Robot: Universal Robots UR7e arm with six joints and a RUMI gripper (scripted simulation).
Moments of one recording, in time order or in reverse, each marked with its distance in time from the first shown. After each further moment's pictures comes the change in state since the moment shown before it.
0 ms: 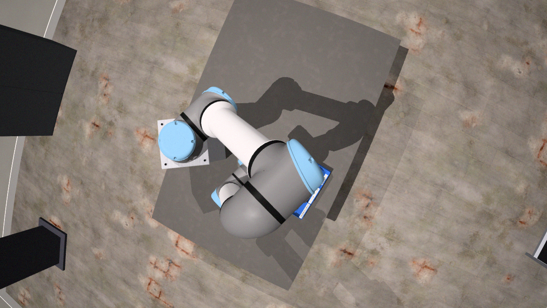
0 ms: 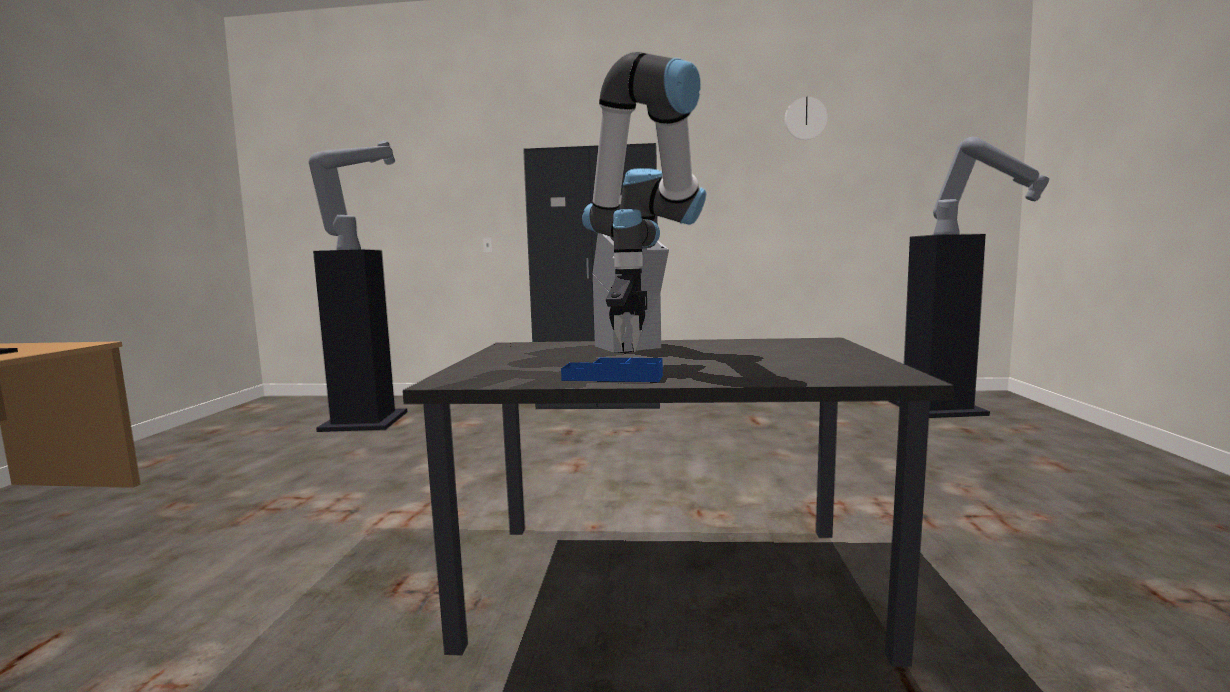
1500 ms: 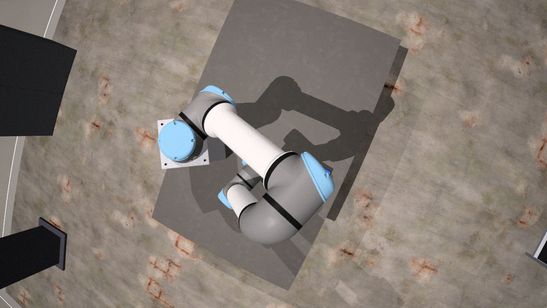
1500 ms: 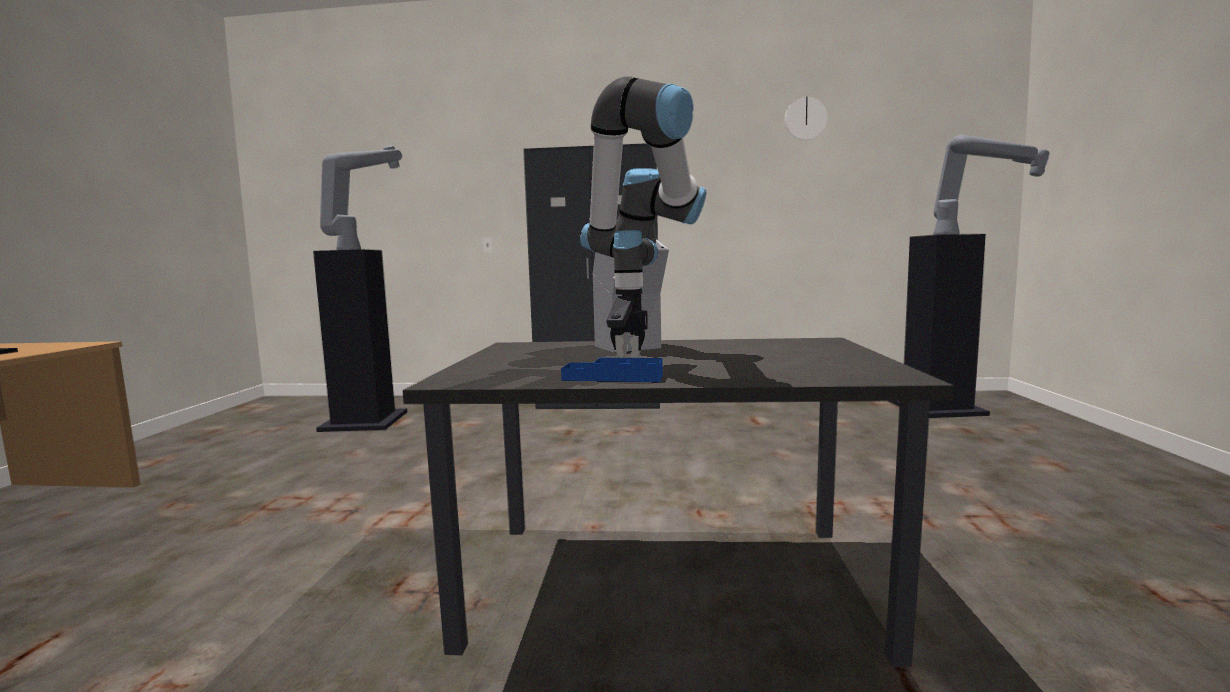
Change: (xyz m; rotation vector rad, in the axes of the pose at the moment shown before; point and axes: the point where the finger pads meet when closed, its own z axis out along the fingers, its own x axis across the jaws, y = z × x) arm 0.000 0.000 0.054 0.001 0.000 0.000
